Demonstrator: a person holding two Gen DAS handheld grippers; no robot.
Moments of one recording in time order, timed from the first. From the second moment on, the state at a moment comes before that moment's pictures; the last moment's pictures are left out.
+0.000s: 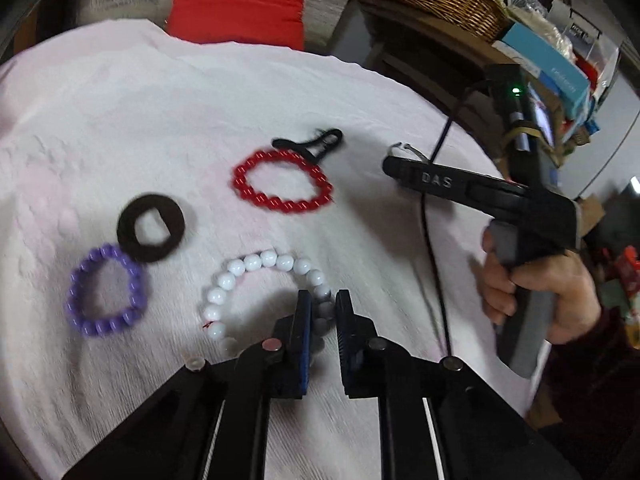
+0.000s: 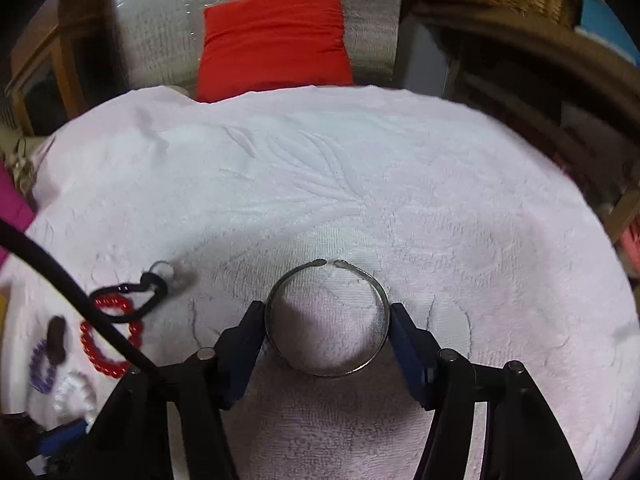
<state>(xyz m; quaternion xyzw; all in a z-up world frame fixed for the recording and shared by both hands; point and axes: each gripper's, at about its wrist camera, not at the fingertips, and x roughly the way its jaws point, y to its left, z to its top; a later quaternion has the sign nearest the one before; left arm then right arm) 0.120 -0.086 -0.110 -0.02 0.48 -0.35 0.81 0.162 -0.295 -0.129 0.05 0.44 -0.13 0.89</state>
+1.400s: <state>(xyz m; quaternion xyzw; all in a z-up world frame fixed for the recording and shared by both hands) 0.073 0.001 -0.086 -0.02 0.45 -0.30 0.84 0.069 -0.330 -0.083 0.35 0.41 -0.03 0.84</state>
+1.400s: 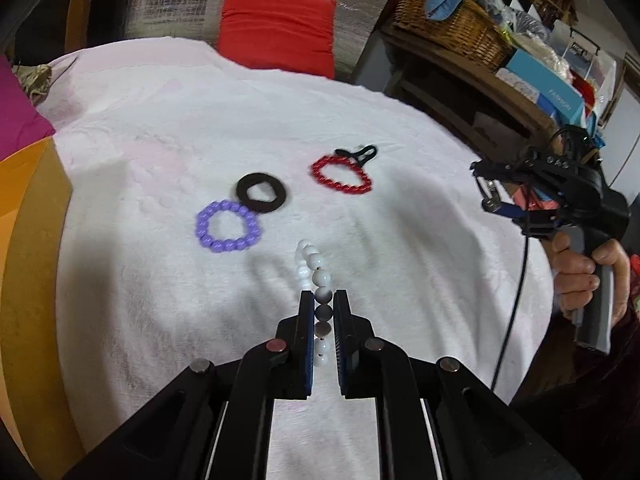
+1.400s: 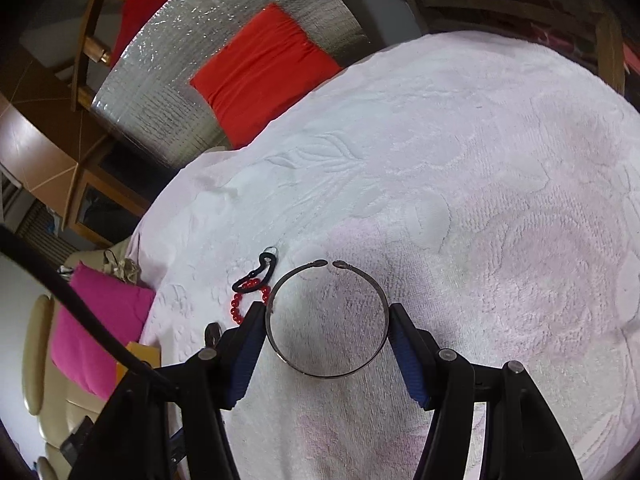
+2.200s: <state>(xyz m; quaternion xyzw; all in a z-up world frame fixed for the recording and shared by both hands) 0.078 0.012 -0.082 -0.06 0.44 -0.28 0.85 0.085 -0.277 -0.085 0.32 0.42 0.01 0.85</state>
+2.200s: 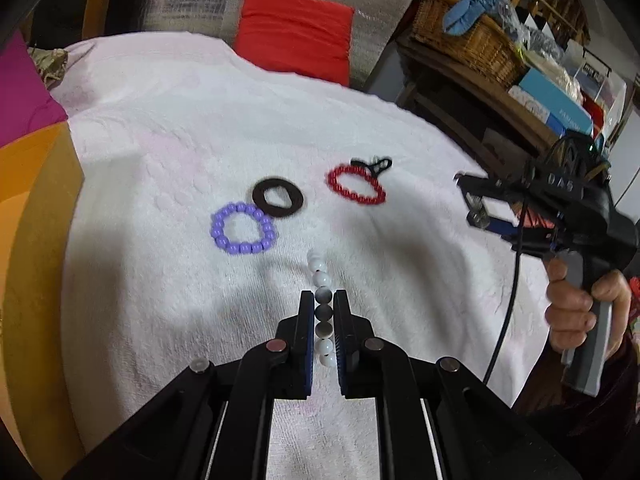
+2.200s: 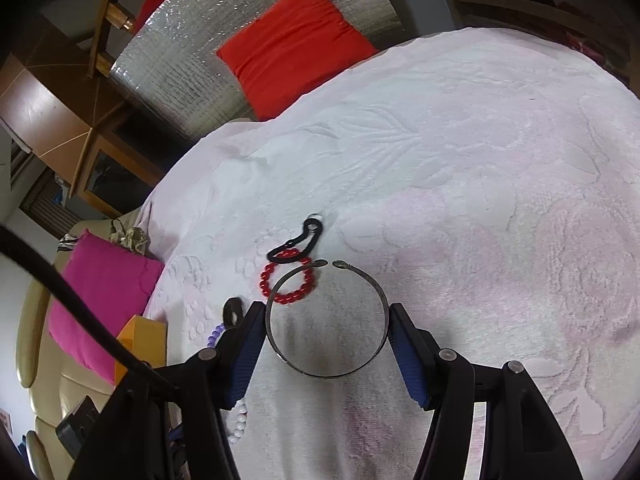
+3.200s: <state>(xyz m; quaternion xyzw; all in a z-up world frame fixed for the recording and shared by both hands) 0.039 0.107 -0.009 -0.13 0.34 -0.25 0.90 0.098 -0.149 -0.090 0.26 0.45 0.14 0.84</state>
